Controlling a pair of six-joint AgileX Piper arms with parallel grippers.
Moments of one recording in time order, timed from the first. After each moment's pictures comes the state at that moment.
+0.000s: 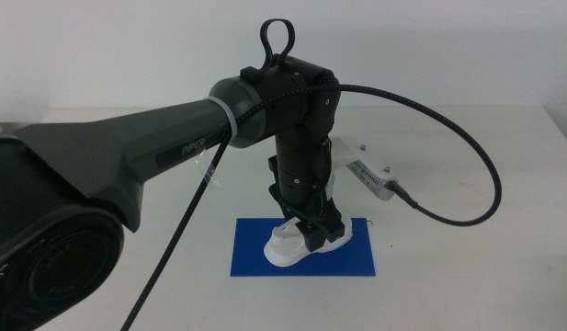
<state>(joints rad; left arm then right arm) -0.69 2.16 -1.83 -0.07 1.22 0.41 -0.01 -0.01 0.03 0.04 0.21 -0.06</state>
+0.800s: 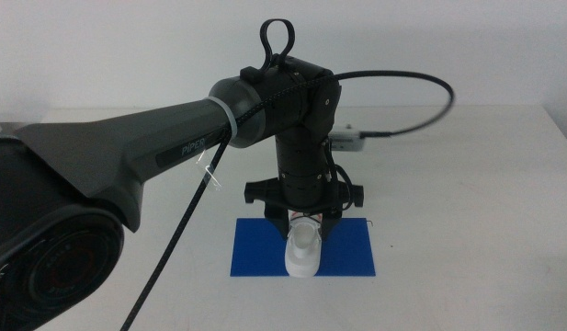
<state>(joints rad) -0.69 2.16 -1.83 -0.07 1.22 -0.51 -0.01 -0.01 0.03 0.04 0.21 -0.06</state>
